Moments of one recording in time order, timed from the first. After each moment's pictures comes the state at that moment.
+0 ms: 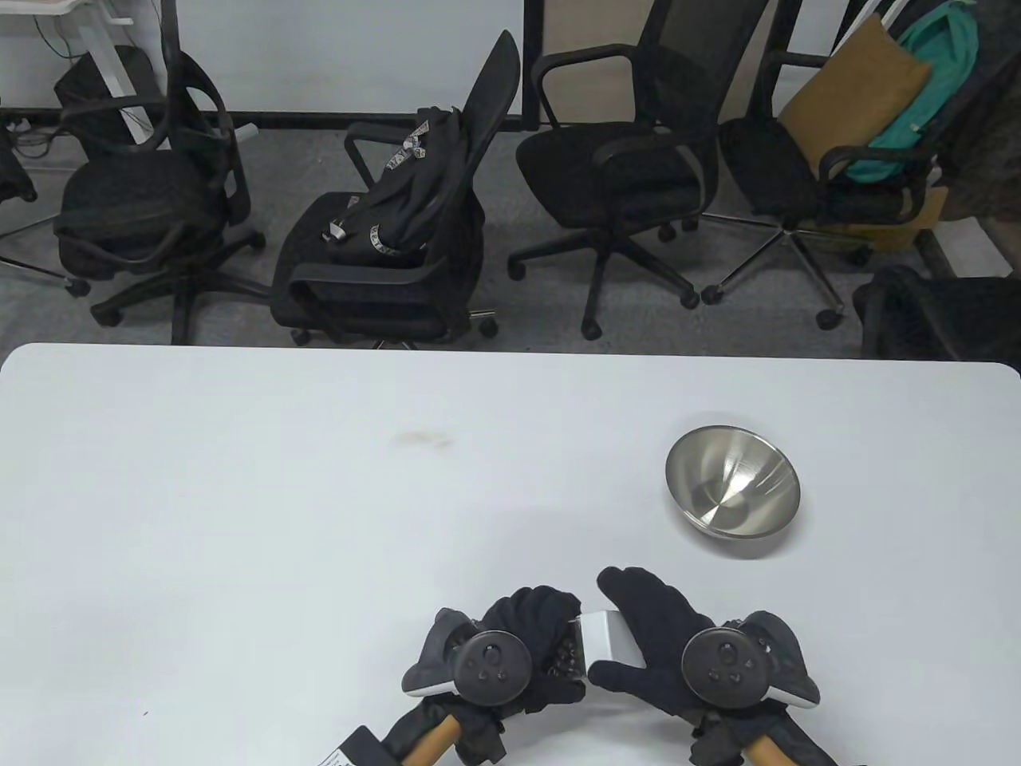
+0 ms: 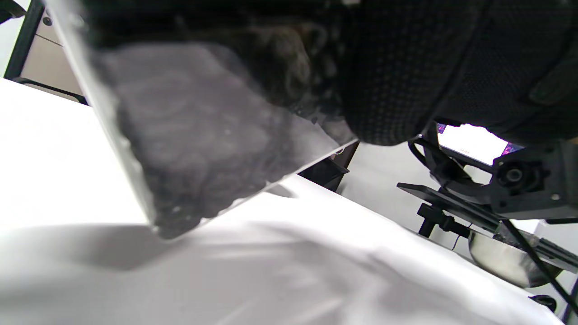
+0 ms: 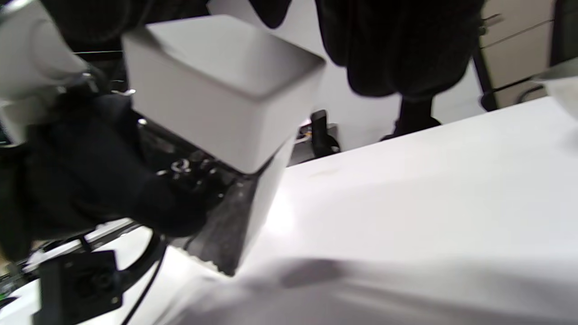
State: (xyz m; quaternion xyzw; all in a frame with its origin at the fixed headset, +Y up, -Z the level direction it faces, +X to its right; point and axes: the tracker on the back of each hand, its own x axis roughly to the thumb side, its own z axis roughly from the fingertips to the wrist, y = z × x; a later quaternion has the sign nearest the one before) left_hand -0.048 -0.720 -0.251 0.01 -0.40 0.22 0.89; right_hand 0.175 -0.690 -0.240 0.28 -0.01 0.93 0.22
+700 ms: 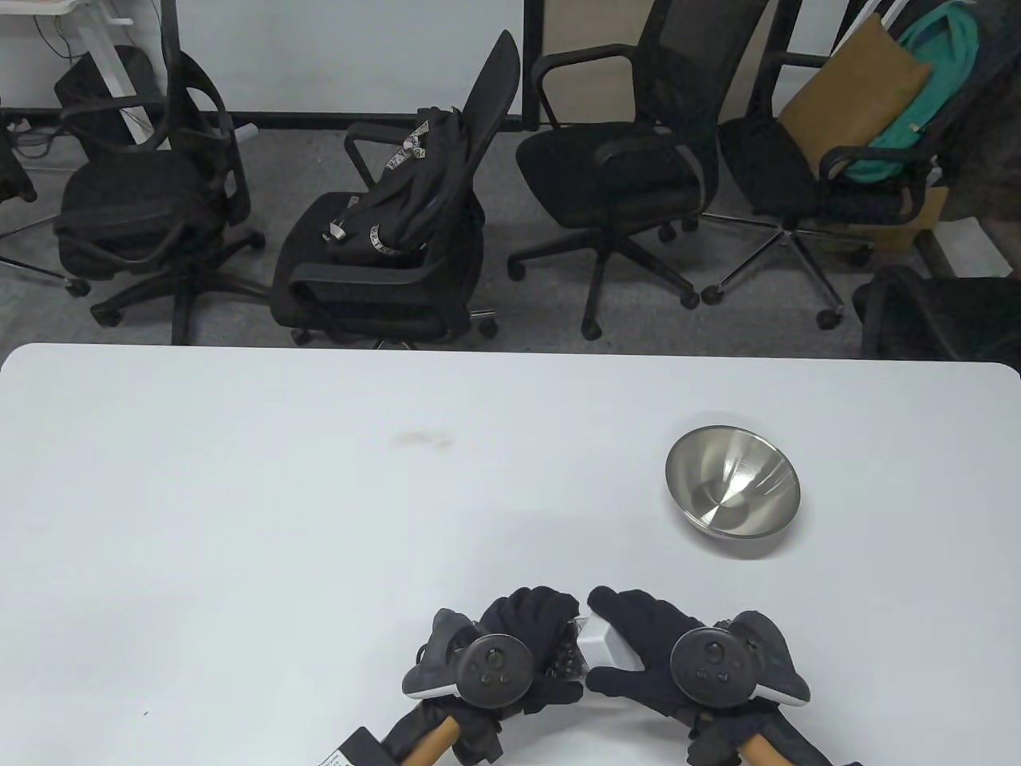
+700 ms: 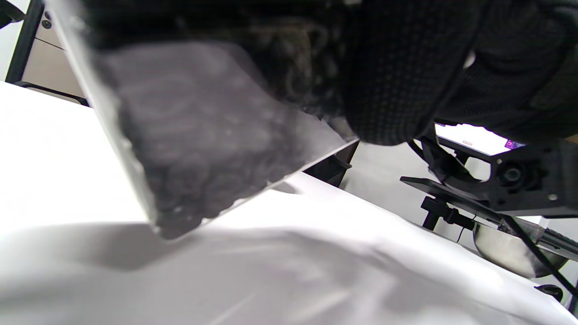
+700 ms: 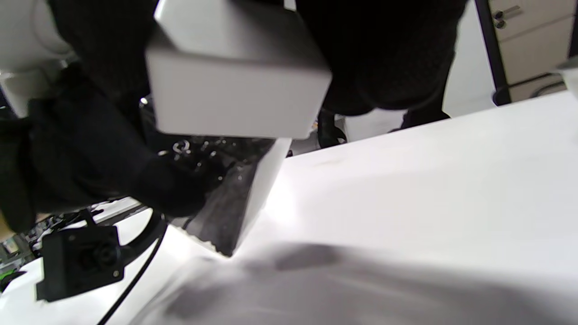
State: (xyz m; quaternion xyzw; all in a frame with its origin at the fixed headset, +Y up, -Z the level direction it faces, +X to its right) left_hand -0.050 -0.720 -0.252 0.01 -0.40 0.22 0.89; right_hand 0.168 -0.692 -0.239 0.33 -0.01 0.93 0.19
